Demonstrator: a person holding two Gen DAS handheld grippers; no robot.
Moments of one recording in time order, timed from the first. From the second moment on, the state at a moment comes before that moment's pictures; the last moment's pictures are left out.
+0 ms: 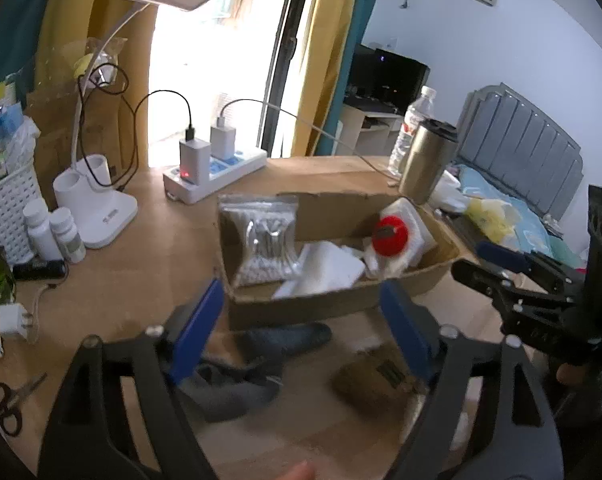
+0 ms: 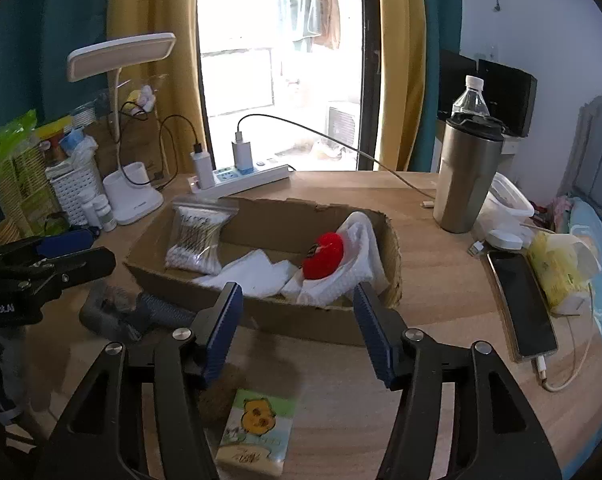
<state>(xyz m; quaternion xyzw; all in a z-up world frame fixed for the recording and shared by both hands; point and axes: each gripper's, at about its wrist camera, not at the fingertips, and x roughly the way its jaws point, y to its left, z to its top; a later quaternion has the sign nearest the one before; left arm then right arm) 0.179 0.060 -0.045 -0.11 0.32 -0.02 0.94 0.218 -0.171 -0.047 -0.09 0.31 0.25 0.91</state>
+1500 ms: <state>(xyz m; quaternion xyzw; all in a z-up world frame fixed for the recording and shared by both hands) 0.113 0.034 -0.106 -0.13 0.36 -0.03 0.92 0.170 -0.173 -0.123 -0.11 0.38 0.26 0.88</state>
